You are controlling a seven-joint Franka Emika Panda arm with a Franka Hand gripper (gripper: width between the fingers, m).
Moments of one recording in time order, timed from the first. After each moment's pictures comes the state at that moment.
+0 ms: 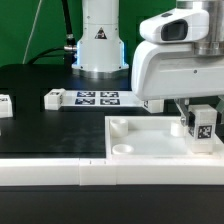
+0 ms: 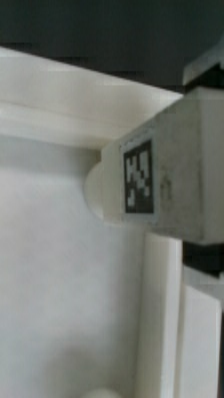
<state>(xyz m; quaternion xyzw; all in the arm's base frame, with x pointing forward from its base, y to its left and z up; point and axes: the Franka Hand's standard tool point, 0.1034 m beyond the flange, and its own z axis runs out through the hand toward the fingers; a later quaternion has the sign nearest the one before) 0.637 0.121 0.071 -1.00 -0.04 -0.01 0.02</state>
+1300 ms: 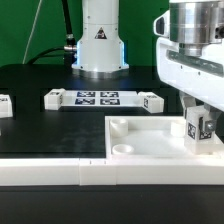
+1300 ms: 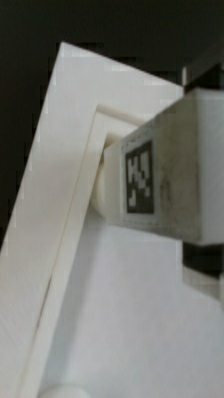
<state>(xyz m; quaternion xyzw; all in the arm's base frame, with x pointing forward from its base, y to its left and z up) 0.636 0.117 0.069 -0.77 0.64 0.01 0.04</state>
